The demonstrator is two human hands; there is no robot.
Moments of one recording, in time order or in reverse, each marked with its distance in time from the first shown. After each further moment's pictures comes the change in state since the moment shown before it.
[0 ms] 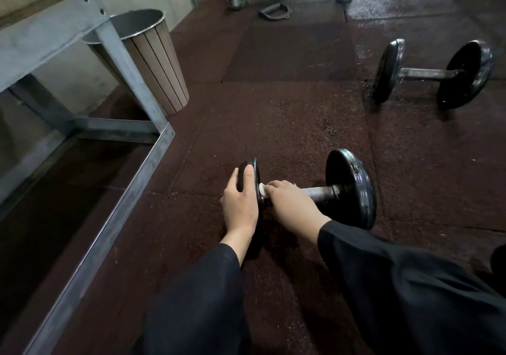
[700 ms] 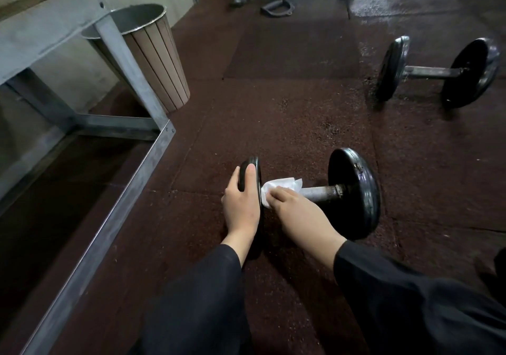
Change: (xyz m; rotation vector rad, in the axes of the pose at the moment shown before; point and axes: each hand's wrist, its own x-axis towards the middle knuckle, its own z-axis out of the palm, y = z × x) left_hand -0.001 -0.002 0.000 -0.020 0.013 0.028; right_hand -0.025 -0.007 0.003 0.018 -0.001 0.027
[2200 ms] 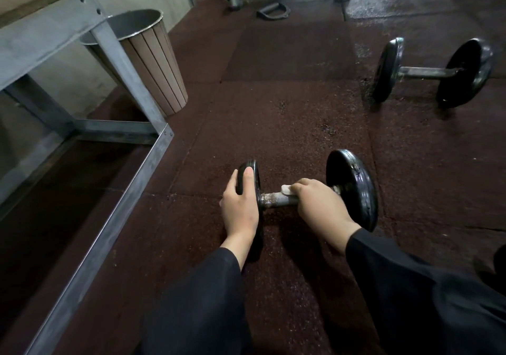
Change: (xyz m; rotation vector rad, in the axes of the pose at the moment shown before) left_hand -0.005 0.006 0.000 -0.015 0.011 0.002; right_hand 0.008 0.038 -0.008 -0.050 0.067 0.153
